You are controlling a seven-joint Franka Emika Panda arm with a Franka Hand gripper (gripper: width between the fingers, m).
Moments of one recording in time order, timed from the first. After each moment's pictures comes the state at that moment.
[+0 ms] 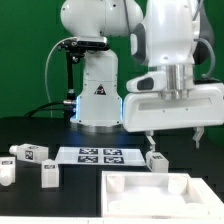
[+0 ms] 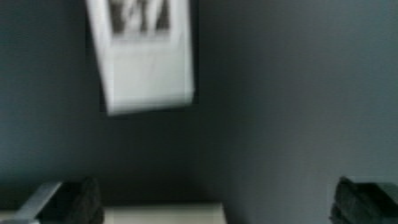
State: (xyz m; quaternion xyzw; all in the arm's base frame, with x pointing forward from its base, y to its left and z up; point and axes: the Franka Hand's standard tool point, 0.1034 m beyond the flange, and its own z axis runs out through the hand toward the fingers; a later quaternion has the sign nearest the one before) arm 0.439 0.134 0.051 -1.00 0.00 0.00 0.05
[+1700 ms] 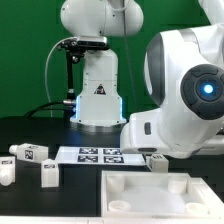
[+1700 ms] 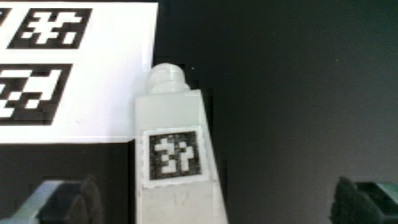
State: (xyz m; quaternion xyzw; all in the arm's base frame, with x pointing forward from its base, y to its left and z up) arm 0.431 0.119 0.035 -0.89 0.02 0.46 0.04
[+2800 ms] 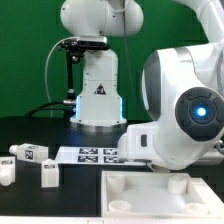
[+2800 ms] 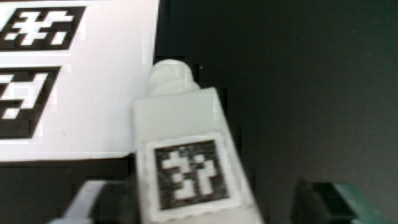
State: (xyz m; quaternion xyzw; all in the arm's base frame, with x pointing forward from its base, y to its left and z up) arm 0.414 0.116 0.012 -0.88 0.03 0.48 0.03
